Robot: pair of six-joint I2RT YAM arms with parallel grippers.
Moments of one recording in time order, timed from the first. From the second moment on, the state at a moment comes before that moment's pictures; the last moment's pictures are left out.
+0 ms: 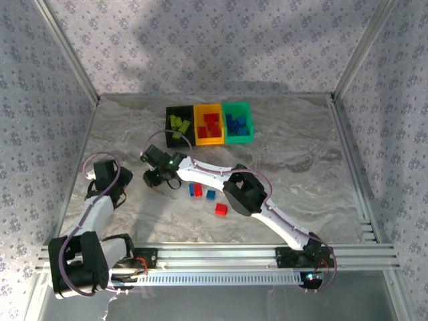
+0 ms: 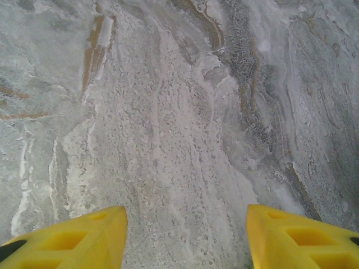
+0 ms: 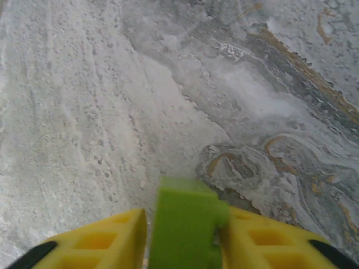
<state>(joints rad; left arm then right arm) 0.16 1.06 0.42 -0.18 -0.04 -0.81 1.06 2.56 2.23 -0.58 -0.06 0.36</state>
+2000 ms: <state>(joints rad) -0.69 1.38 0.77 -0.33 0.09 -0.54 0.57 1.53 0.89 -0.36 0.14 0.32</state>
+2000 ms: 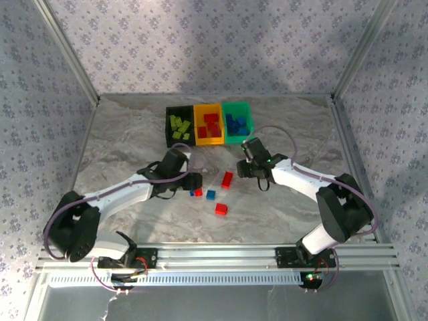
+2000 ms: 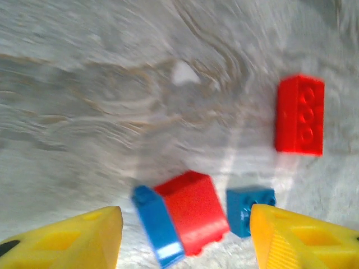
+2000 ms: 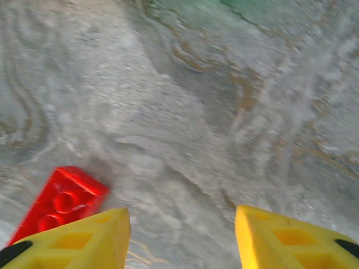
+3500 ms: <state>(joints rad) -0.90 2.13 1.76 -0.95 -0.05 -0.45 0.32 1.30 0.67 -0.21 -0.04 0.32</state>
